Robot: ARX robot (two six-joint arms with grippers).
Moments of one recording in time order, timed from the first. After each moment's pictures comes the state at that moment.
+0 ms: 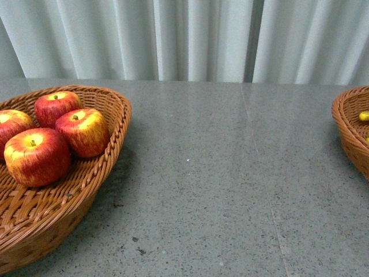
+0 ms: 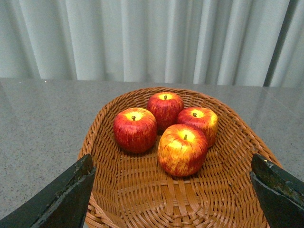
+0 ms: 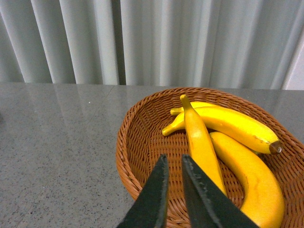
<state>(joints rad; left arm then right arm) 0.00 0.01 0.01 0.00 0.00 0.00 0.00 0.00 0.01 0.00 0.00 -0.01</state>
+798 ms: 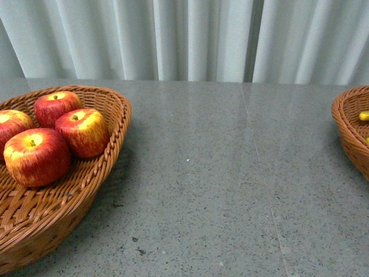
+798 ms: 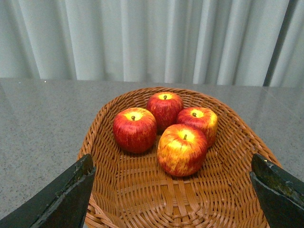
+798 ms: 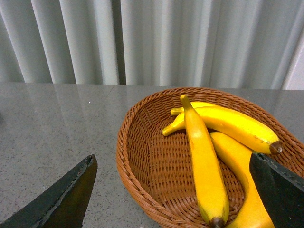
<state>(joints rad) 0.00 0.01 0.01 0.00 0.00 0.00 0.00 0.00 0.01 0.00 0.00 -0.01</state>
